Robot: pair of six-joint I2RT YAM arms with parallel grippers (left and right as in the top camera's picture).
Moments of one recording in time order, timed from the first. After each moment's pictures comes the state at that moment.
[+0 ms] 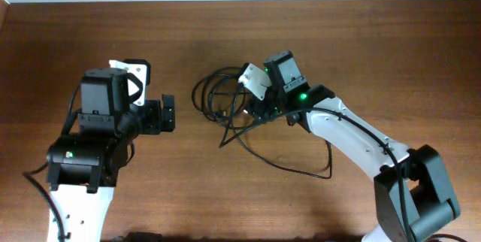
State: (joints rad) left arm -0.08 1.10 1.26 -1.00 -0.03 -0.02; right arm 0.52 1.77 1.21 -0.35 -0.15 -0.47
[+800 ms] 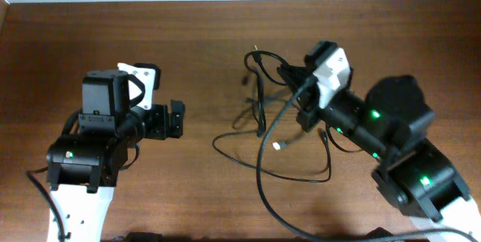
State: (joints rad) left arm -0.08 1.10 1.26 -1.04 0.12 -0.02; right arm 0.52 1.04 1.21 -0.34 -0.26 -0.09
